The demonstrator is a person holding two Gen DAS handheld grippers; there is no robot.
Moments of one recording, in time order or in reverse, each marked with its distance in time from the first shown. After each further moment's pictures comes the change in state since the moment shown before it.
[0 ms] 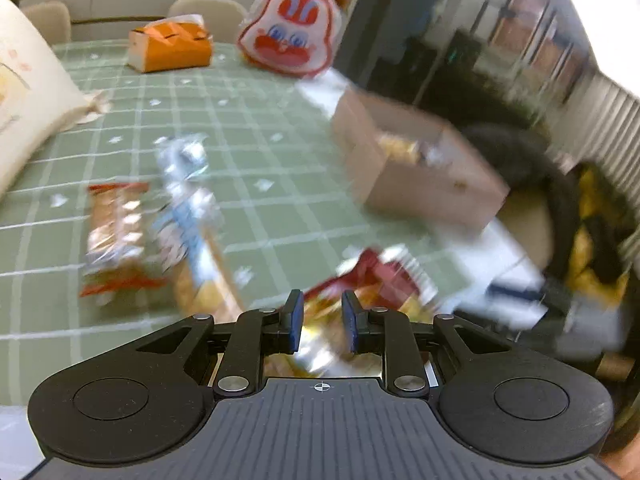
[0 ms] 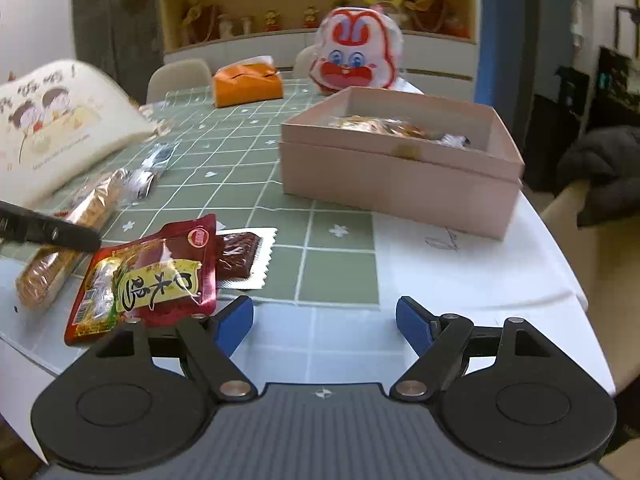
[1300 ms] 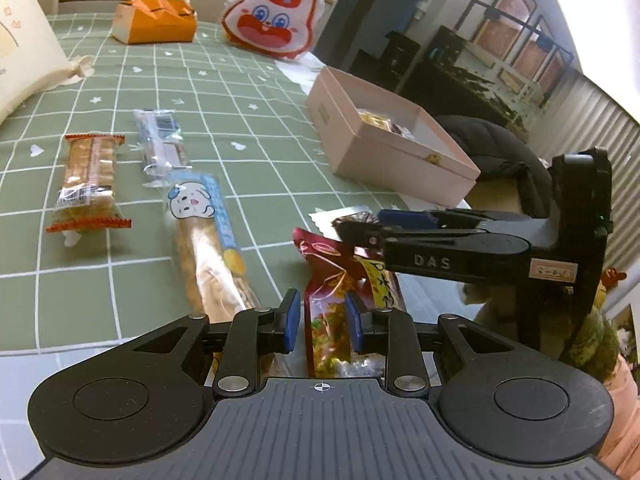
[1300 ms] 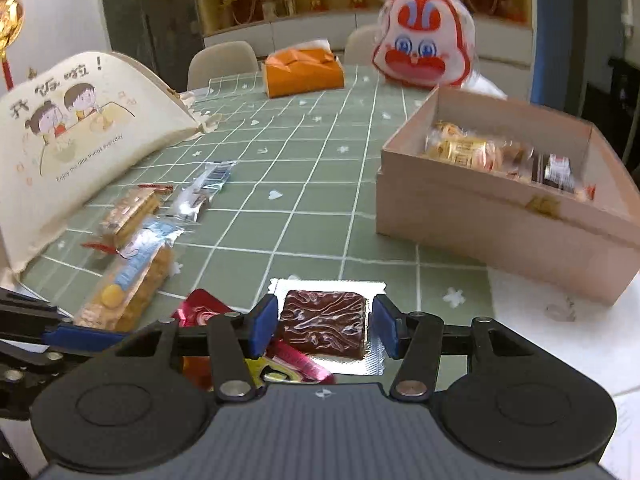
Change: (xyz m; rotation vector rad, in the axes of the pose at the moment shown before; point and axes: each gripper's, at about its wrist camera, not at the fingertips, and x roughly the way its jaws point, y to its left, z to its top) left arm 0.003 -0.006 -0.034 -0.011 0.038 -0.052; right arm 0.055 0.043 0.049 -0.077 0.077 0.130
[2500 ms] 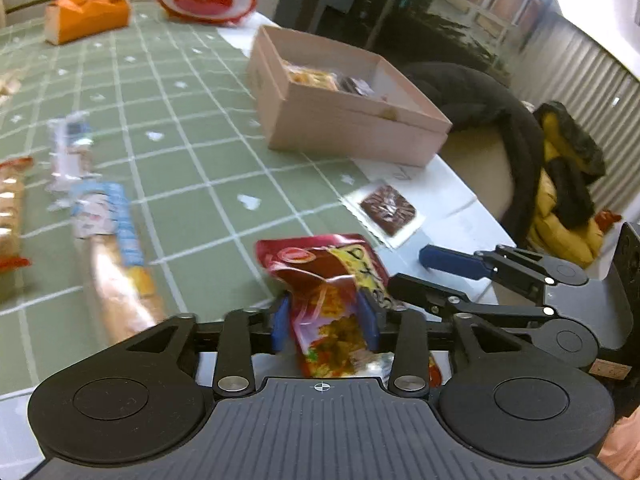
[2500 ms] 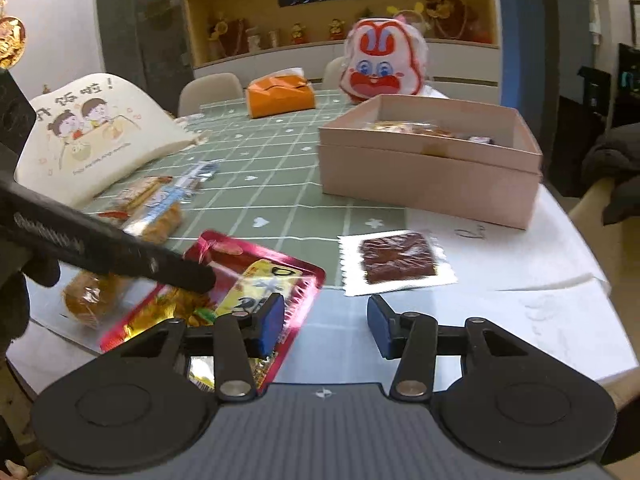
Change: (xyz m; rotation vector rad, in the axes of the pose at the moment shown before) left arm 0.049 -0.049 0.015 0.112 0.143 -0.034; right arm -0.074 -0.027 -0.073 0.053 -0.109 -0.039
